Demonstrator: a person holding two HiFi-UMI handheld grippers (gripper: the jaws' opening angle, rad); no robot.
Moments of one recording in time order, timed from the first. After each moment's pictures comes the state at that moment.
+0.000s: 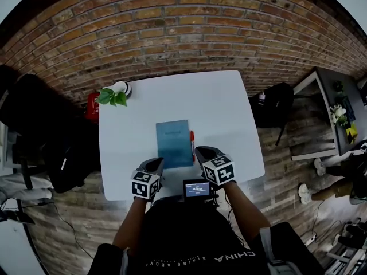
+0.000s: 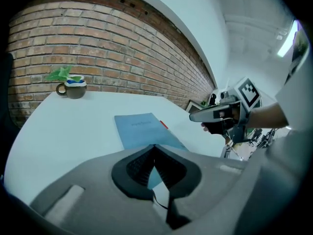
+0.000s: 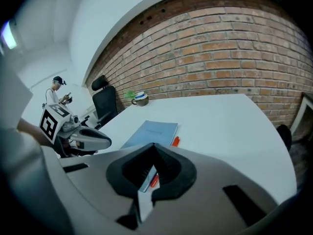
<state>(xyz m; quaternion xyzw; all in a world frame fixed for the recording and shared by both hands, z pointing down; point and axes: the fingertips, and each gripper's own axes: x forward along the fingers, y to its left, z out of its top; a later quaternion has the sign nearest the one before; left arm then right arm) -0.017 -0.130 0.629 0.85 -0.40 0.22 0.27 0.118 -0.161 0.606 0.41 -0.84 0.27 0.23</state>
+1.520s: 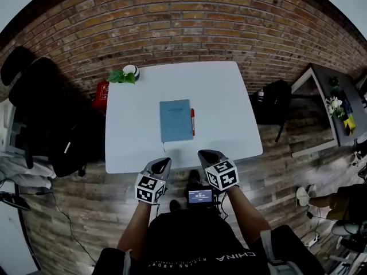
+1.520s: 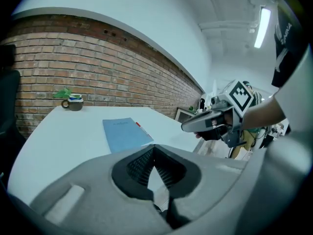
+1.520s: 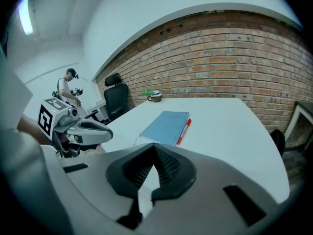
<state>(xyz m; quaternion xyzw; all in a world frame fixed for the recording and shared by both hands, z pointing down) 0.005 0.012 0.589 0.88 -0.40 0.17 0.18 0.119 -0.013 0.590 0.41 -0.85 0.22 0.24</state>
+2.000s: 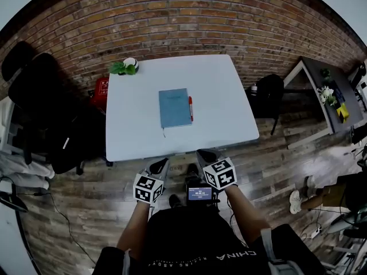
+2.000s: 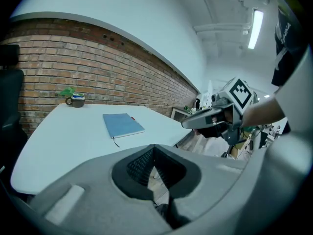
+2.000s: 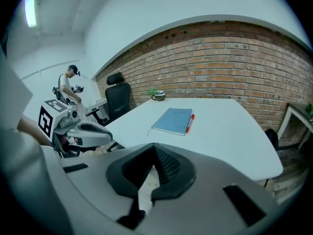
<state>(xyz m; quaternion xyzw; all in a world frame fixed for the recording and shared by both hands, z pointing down) -0.015 0.089 0.596 0.89 -0.38 0.16 0.17 0.101 0.067 0.586 0.43 -0.85 0.20 0.23</state>
